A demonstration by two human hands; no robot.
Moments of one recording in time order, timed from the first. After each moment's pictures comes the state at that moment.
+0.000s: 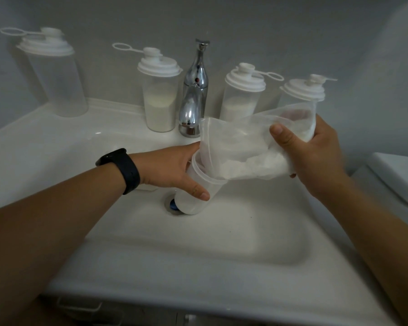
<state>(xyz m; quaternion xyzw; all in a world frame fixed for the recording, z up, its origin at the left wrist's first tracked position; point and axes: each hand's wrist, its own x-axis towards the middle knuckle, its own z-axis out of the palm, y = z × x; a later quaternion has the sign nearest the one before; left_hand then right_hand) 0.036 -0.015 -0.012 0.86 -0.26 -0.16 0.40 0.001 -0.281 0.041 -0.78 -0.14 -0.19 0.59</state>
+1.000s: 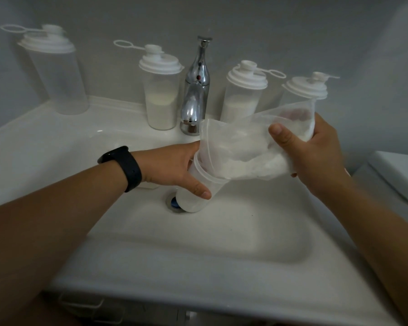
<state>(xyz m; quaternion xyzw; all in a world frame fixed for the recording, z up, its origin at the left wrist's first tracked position) 0.034 -0.016 -0.011 0.87 -0.26 -0.16 0.39 0.001 -0.279 0.040 -0.78 -0.16 -0.19 0.58</state>
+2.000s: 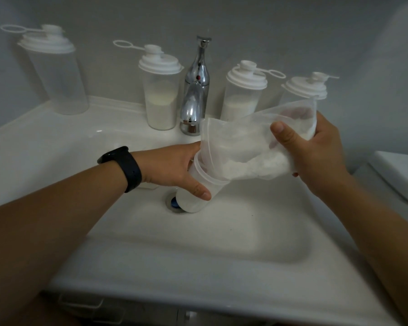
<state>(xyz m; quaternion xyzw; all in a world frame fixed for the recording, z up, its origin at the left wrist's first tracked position) 0.034 -0.016 -0.012 0.87 -0.26 -0.17 0.39 0.002 -0.280 0.041 -0.77 -0.17 -0.19 0.58</state>
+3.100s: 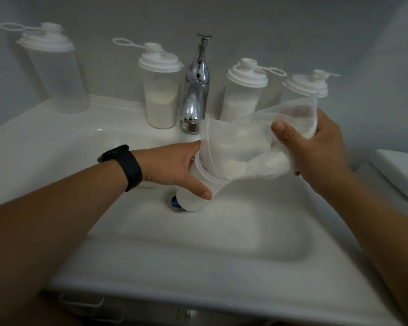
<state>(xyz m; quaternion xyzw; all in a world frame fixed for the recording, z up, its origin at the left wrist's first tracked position) 0.037 -0.015 -0.015 0.87 -0.27 -0.17 0.39 0.002 -0.282 0.041 -0.78 -0.17 -0.20 0.57</state>
